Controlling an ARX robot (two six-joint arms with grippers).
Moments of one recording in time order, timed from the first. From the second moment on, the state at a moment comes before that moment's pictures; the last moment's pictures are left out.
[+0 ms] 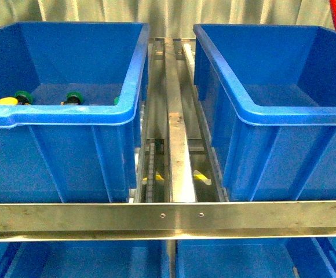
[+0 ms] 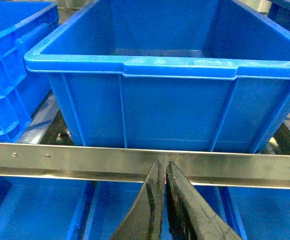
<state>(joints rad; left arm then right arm) -0.29 0.05 0.02 0.04 -0.28 -0.01 0.44 1.06 0.70 0.47 0.54 0.80</state>
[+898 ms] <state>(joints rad) 0.00 0.02 0.02 0.00 0.00 -0.01 0.48 1.03 0.64 0.54 0.59 0.67</state>
